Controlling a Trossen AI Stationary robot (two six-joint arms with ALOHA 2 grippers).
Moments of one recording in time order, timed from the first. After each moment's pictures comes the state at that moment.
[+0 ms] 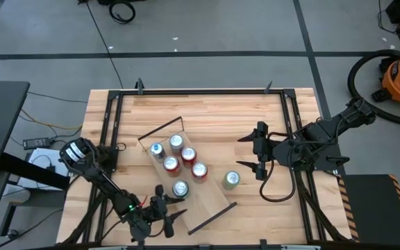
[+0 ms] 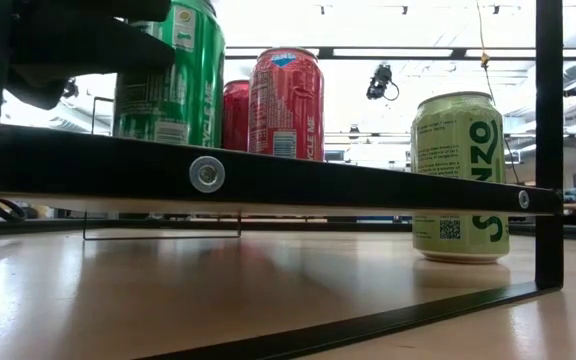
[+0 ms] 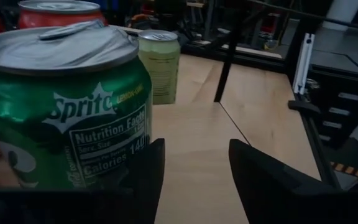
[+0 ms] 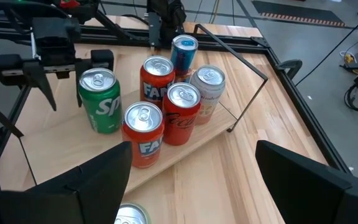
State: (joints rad) left arm -0.87 1.85 0.87 0.52 -1.11 -0.57; right arm 0.50 1.18 1.27 -0.74 0.58 0.24
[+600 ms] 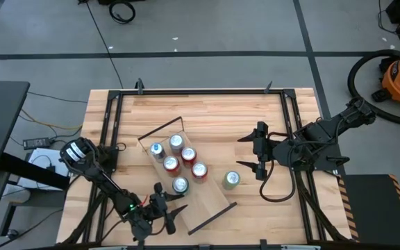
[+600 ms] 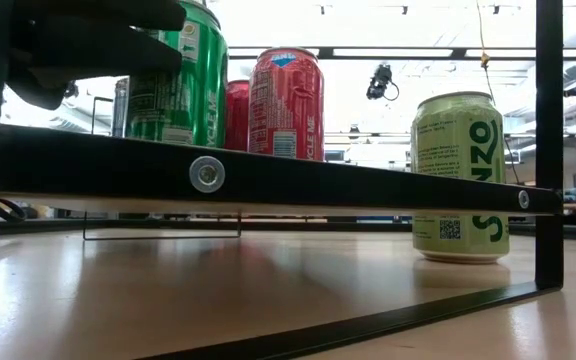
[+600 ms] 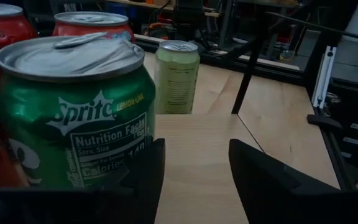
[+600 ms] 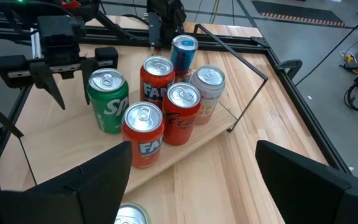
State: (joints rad) left arm -0.86 1.85 0.87 0.51 -1.18 -0.60; right arm 0.50 1.18 1.27 -0.74 0.58 0.24
